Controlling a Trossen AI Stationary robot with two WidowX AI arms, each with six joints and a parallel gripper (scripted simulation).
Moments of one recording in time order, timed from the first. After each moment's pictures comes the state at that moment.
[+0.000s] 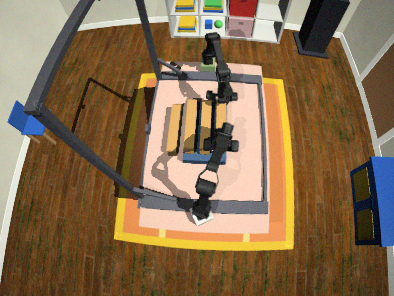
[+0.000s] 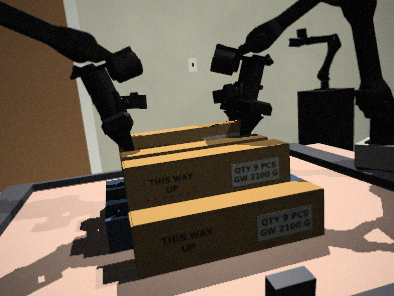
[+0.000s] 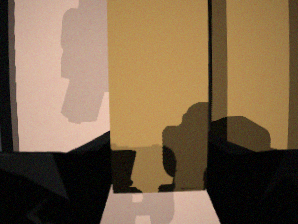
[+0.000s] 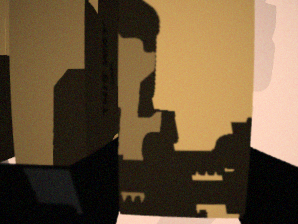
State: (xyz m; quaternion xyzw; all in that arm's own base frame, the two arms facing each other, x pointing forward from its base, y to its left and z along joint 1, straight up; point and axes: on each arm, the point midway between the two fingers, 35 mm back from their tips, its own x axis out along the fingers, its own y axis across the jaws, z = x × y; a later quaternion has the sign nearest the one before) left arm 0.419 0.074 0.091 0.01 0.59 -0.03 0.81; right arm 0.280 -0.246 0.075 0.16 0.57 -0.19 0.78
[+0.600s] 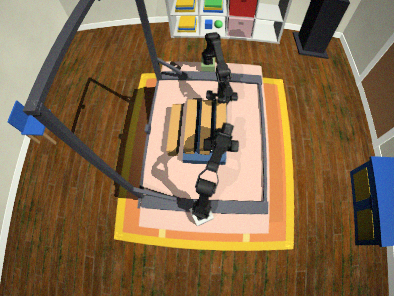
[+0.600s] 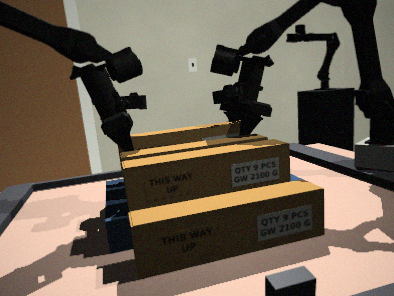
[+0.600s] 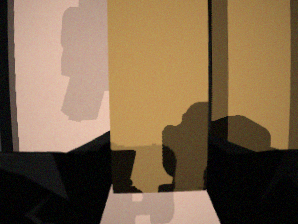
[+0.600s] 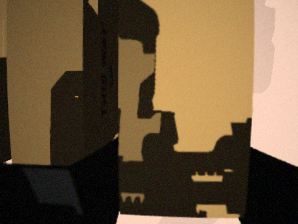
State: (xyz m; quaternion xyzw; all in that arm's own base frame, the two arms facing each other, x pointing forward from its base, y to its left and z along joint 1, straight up) left arm 0.418 0.074 0.091 0.01 0.59 -0.03 0.81; right arm 0.281 -0.247 0.073 0.15 0.57 -0.19 0.79
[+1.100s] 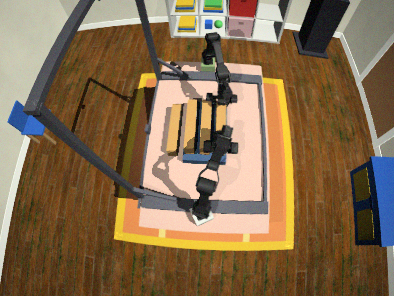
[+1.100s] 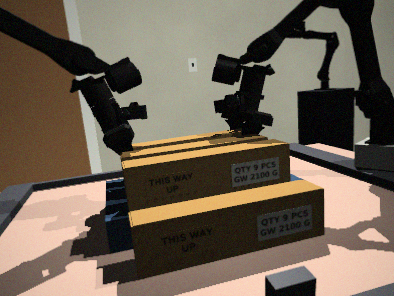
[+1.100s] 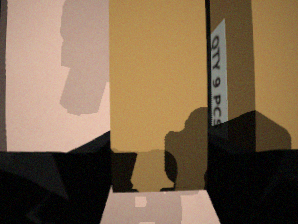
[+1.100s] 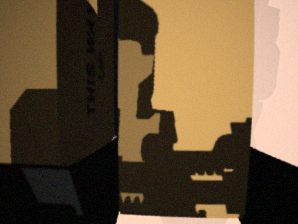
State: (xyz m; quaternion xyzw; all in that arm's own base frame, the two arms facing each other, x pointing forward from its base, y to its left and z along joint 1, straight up) left arm 0.419 0.075 0.067 0.01 0.57 -0.03 0.82; right arm 0.278 -0.246 0.051 0.15 0.57 -0.19 0.78
